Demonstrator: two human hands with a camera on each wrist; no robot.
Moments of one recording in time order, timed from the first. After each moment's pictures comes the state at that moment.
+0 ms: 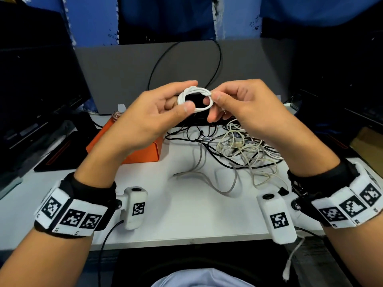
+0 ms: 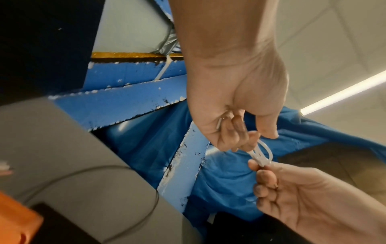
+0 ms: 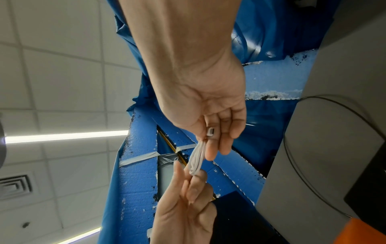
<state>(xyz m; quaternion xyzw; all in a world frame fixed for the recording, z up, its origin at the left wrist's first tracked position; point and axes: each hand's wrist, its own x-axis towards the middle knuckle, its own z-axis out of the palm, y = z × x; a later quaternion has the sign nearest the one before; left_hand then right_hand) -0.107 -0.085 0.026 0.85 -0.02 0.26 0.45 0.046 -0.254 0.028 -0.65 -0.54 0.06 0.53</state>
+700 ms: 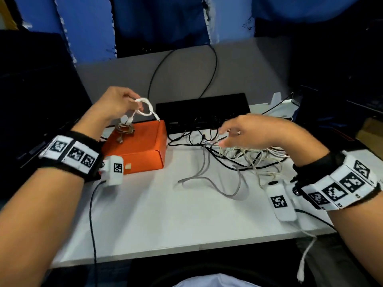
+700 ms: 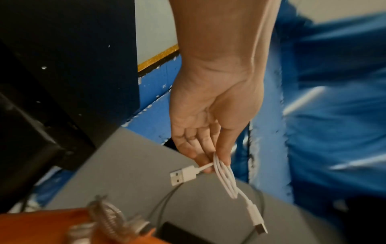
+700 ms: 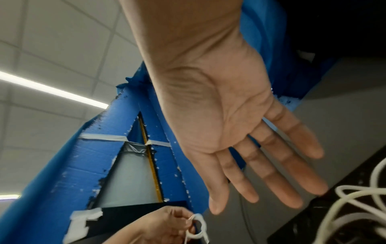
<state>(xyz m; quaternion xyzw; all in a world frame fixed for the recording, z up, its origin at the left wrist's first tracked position) -0.060 0.076 0.046 0.87 0.28 0.26 0.31 0.091 -0.251 0.007 -0.85 -0.52 0.07 0.10</state>
